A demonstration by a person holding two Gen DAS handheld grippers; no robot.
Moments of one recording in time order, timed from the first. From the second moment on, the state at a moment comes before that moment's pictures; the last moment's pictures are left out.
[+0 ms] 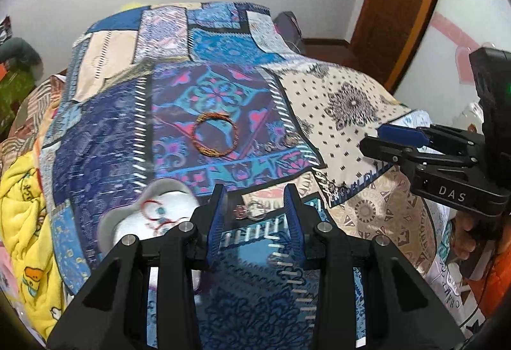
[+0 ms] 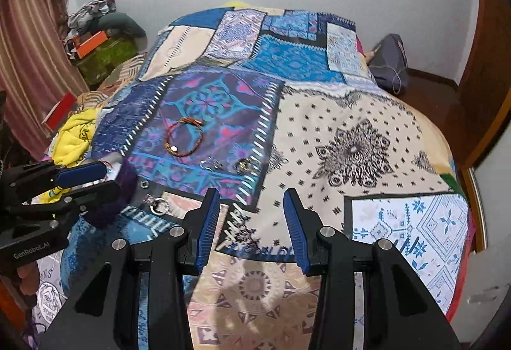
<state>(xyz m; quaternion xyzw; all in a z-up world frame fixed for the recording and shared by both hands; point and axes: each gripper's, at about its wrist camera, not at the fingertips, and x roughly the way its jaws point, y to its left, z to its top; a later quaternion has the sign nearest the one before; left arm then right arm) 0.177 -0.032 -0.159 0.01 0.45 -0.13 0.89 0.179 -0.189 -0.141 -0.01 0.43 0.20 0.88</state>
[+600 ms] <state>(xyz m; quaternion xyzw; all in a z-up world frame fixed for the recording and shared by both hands) 0.198 -0.045 -0.202 0.01 0.50 -0.14 0.85 0.193 -0.193 -0.164 0.00 0.45 0.21 0.87</state>
